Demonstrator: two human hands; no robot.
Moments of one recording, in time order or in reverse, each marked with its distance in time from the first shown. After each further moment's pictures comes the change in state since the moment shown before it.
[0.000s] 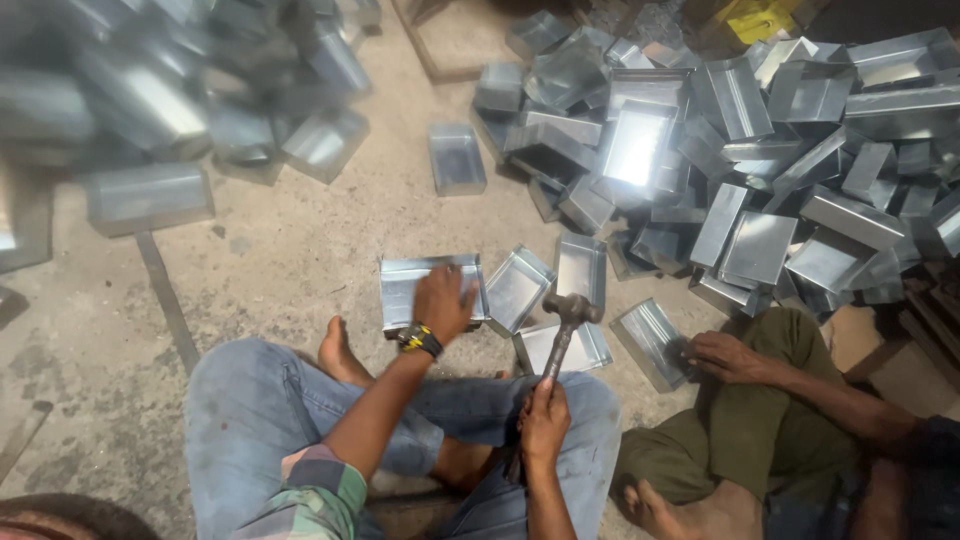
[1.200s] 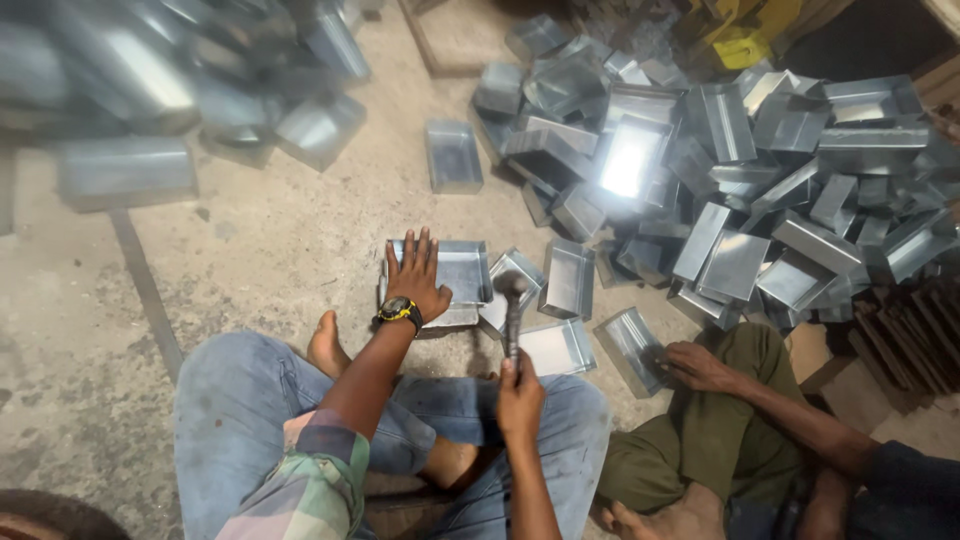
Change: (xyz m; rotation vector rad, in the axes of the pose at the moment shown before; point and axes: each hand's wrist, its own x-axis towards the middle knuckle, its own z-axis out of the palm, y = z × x) left_hand 0.027 -0.046 -0.021 0.338 -0.211 -0.041; right_hand 0.012 -0.025 0.043 -0.517 -0.035 -0.338
